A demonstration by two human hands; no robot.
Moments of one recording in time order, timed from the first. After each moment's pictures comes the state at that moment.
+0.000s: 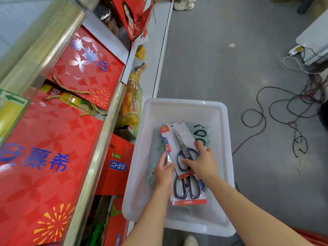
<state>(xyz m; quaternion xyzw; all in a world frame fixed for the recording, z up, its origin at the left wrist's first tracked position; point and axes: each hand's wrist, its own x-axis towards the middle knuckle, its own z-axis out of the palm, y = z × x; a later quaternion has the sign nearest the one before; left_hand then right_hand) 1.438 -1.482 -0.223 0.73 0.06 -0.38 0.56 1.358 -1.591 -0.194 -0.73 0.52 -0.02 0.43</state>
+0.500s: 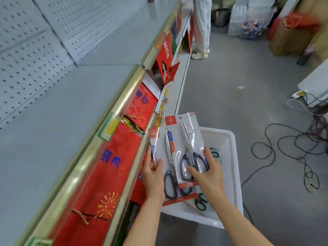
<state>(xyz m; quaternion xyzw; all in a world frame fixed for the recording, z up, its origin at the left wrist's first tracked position) 1.458 -1.381 -0.031 0.72 -0.06 -0.13 0.68 1.345 -1.490 -0.027 -0.70 0.43 -0.23 0.53</state>
